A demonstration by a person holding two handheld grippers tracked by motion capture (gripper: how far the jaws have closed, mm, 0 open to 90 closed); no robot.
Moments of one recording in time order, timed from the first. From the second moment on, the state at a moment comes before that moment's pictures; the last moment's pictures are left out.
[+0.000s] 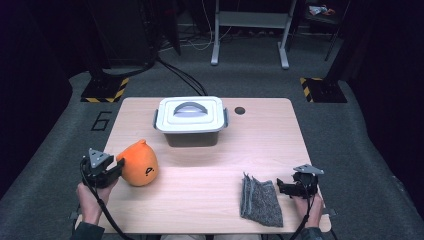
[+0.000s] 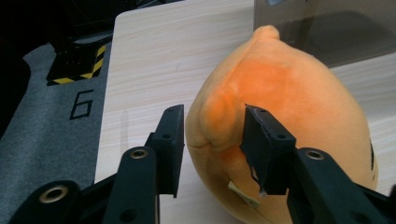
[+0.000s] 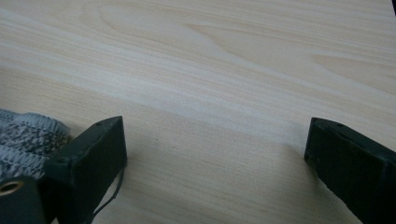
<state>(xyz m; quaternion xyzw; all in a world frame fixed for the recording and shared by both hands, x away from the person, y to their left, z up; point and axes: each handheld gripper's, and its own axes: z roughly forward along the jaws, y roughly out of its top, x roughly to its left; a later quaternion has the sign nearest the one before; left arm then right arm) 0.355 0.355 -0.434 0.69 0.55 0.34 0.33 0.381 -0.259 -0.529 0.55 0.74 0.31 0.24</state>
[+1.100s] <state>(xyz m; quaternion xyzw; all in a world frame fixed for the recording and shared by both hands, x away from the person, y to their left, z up) 0.372 0.354 -0.454 0.70 0.55 0.28 0.36 0.381 -0.259 -0.529 0.55 0.73 0.32 0.24</state>
